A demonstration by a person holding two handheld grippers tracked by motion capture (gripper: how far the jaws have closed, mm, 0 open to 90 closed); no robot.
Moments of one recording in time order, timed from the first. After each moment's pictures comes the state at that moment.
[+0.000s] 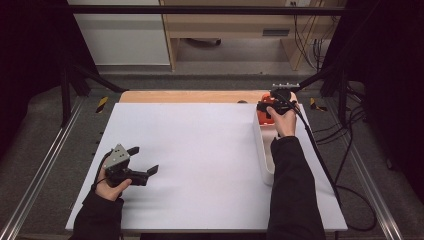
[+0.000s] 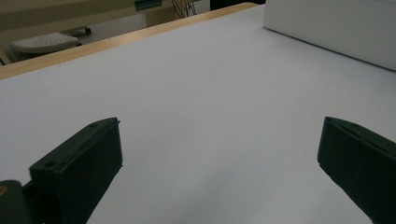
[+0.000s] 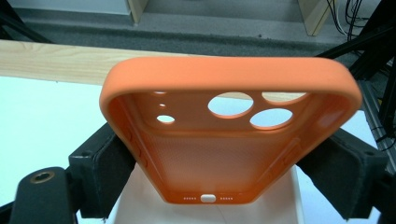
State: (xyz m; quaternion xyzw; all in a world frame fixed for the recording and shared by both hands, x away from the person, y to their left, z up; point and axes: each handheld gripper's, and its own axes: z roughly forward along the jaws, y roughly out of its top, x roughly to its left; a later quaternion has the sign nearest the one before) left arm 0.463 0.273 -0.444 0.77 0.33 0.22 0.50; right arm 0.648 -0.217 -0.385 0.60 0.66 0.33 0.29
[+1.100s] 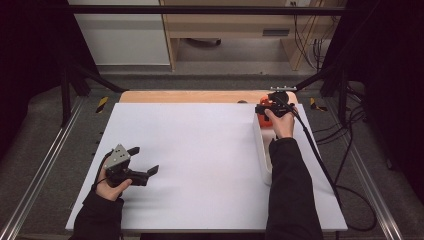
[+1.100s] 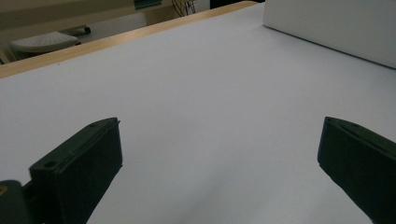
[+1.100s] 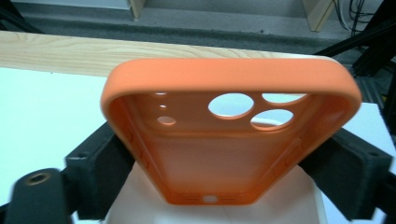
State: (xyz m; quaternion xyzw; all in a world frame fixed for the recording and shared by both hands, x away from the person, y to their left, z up) left arm 0.464 0.273 -0.445 0.77 0.33 0.22 0.50; right arm 0.650 -0.215 -0.397 0.60 0.67 0.33 0.29
